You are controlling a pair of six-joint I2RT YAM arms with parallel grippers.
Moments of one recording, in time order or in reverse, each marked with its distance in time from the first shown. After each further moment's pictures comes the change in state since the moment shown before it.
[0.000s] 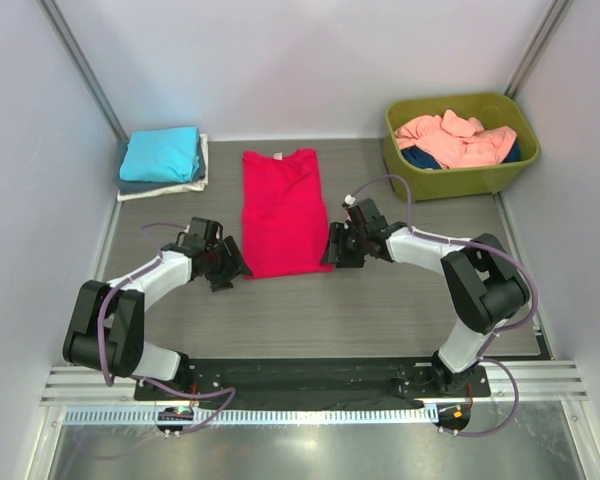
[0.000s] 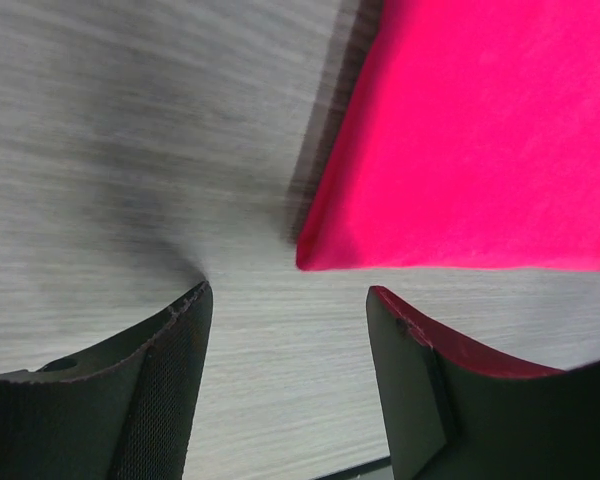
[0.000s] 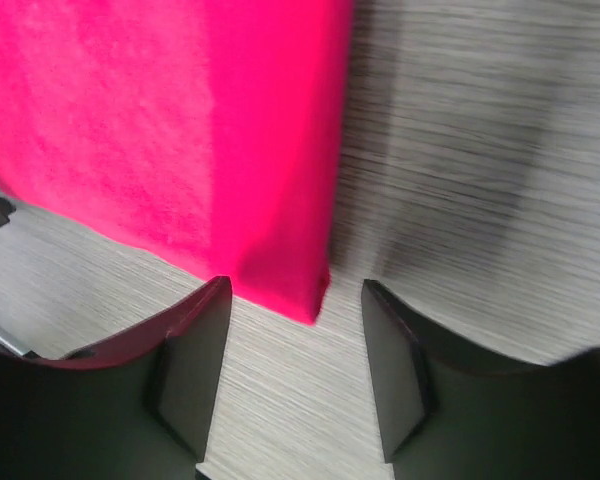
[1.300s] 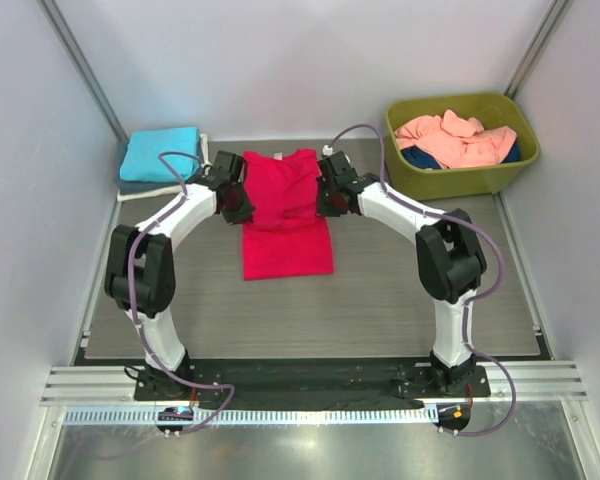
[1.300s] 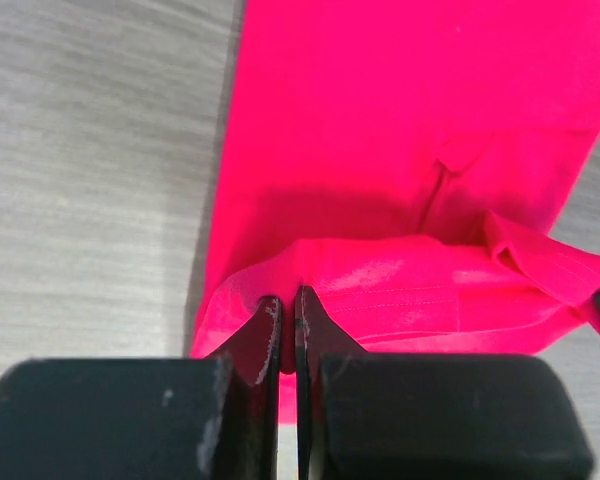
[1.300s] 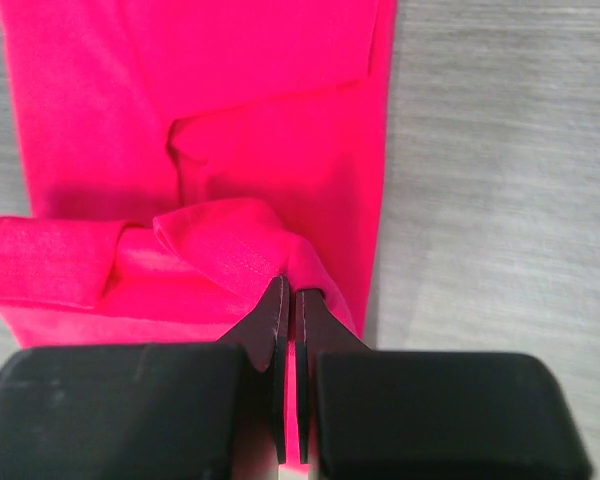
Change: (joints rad) left arm -0.059 0.376 0.686 -0.237 -0.216 0.066; right arm 0.038 0.260 0.594 -0.252 0.306 -0.095
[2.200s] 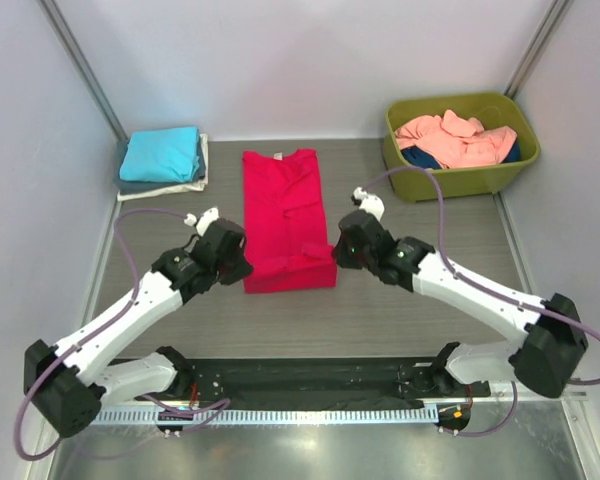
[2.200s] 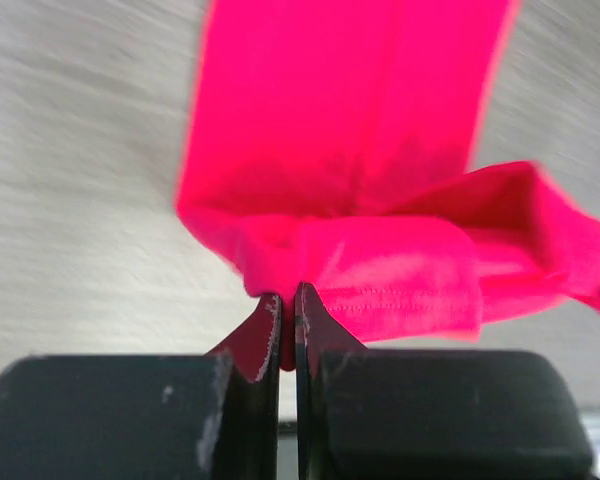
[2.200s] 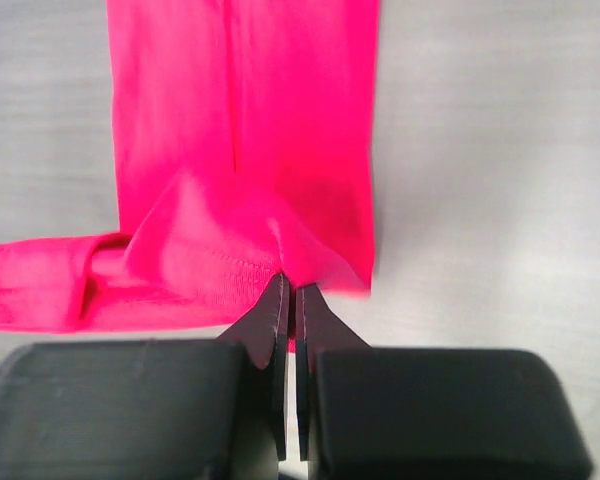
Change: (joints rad) left arm -0.386 -0.744 -0.483 -0.125 -0.237 -0.336; right arm 0.277 -0.700 -0.578 -0.020 0.246 0.282
